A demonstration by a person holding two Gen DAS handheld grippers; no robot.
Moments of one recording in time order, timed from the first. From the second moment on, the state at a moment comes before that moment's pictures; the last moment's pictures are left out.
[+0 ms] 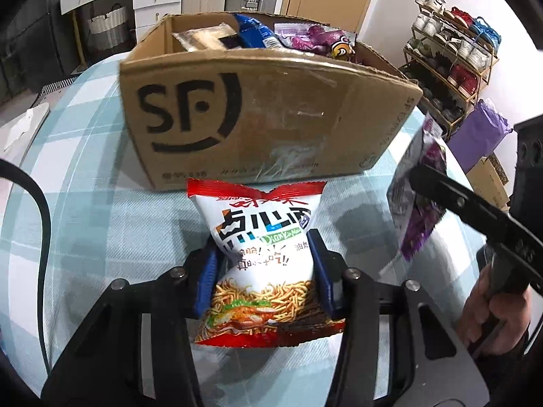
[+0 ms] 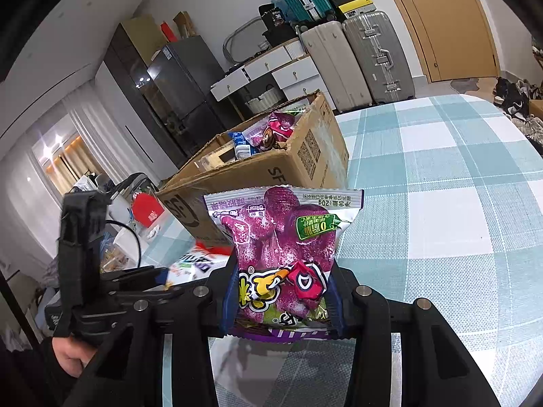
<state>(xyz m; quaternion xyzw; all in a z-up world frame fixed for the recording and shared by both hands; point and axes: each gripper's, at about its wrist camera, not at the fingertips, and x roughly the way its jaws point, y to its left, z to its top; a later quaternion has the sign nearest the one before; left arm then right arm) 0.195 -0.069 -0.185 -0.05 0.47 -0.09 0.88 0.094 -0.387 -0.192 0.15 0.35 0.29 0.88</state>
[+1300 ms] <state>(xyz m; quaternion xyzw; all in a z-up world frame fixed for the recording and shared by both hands) 0.088 -0.030 -0.030 -0.08 0.36 -0.09 0.93 0.047 -0.342 -0.097 0.04 0.30 0.31 0.90</state>
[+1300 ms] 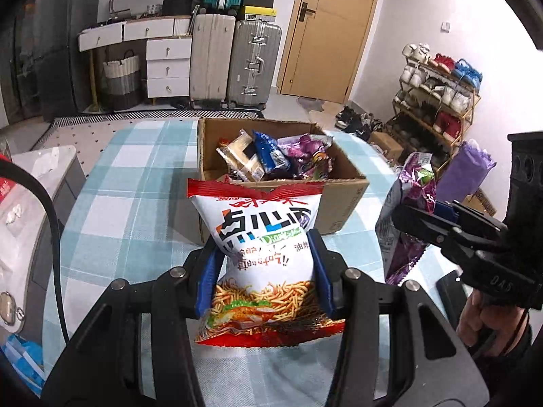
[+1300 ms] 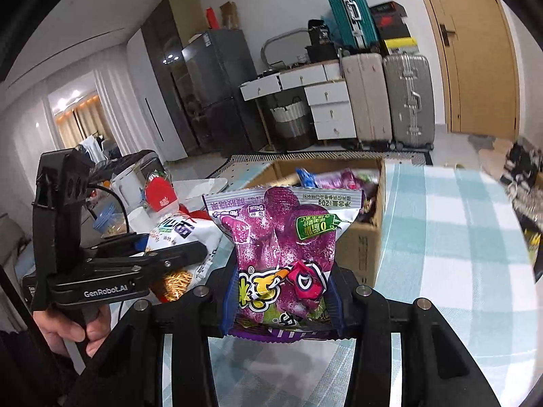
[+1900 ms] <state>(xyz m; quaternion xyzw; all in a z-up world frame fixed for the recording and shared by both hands) 0.065 0.008 0.052 -0.04 0.33 -0.08 0.94 0.019 -0.324 -0.037 0.00 0.27 0.29 0.92</state>
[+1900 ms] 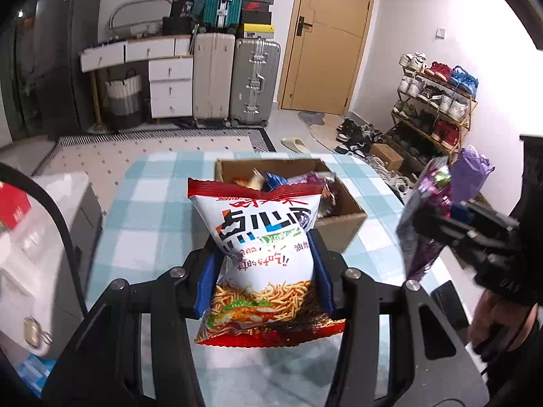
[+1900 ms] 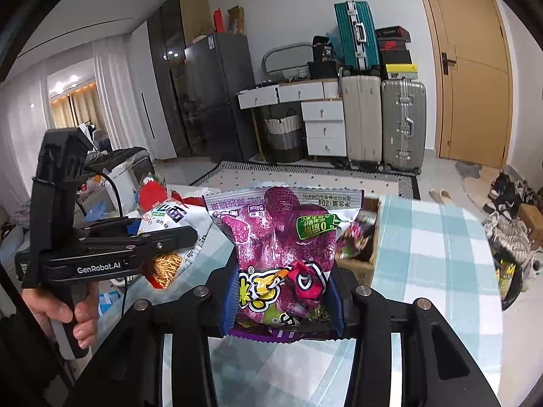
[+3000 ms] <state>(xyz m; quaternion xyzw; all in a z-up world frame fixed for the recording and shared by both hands) 0.281 -0.037 0.075 0.00 0.38 -0.09 0.92 0.205 -0.303 0.023 0.08 0.34 0.28 0.90</state>
